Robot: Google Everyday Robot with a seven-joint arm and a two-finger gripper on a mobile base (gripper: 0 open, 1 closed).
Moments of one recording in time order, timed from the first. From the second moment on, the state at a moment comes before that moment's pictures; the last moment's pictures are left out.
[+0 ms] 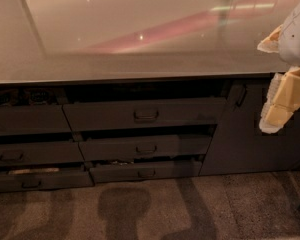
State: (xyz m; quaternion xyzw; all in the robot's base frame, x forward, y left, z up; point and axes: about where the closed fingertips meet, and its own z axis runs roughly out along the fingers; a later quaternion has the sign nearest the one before) arm 0.438 -0.216 0.976 -0.60 0.78 -0.03 0.16
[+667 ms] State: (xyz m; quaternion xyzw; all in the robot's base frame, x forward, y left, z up) arm 0.436 -0.182 0.963 -0.64 0.75 -0.03 0.14
